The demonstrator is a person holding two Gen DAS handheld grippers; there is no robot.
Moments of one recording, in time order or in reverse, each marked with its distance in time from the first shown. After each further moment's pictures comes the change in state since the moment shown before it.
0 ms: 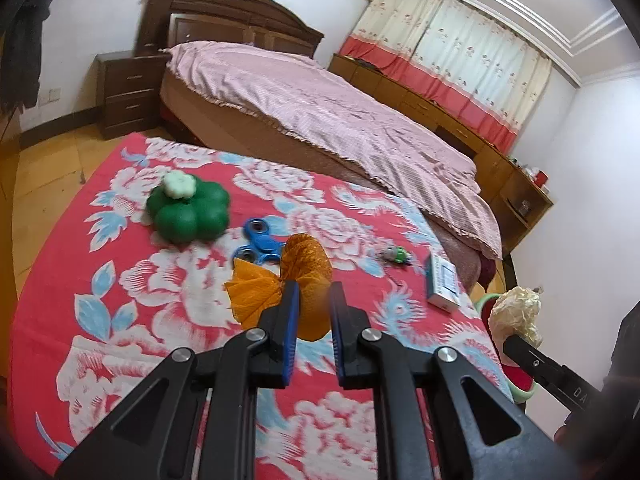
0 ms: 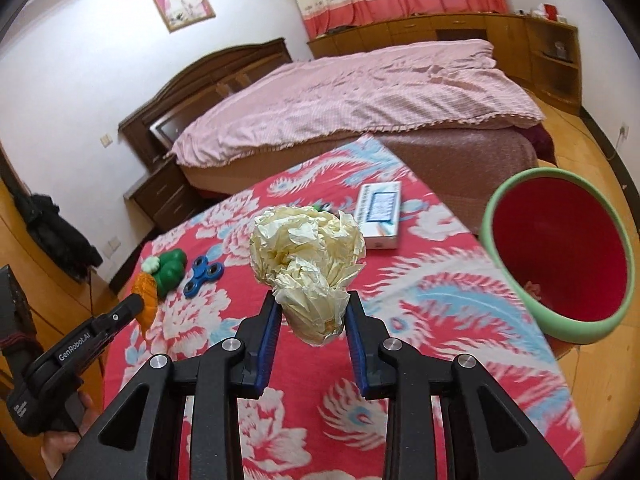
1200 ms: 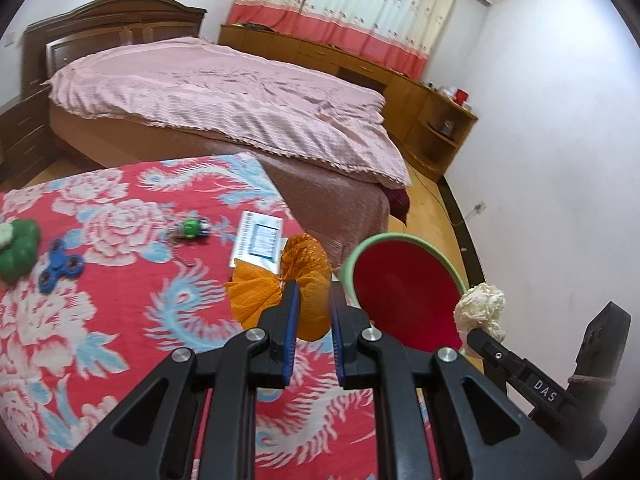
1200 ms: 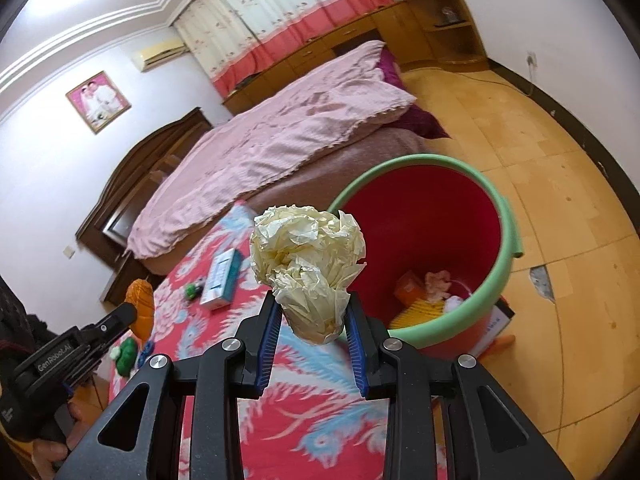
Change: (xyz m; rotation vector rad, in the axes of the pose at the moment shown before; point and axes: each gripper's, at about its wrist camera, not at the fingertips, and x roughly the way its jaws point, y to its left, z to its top) left arm 0.044 -0.199 -0.028 0.283 0.160 -0.221; right arm -0.076 -0.168 -0.010 0.341 -0.152 -0.102
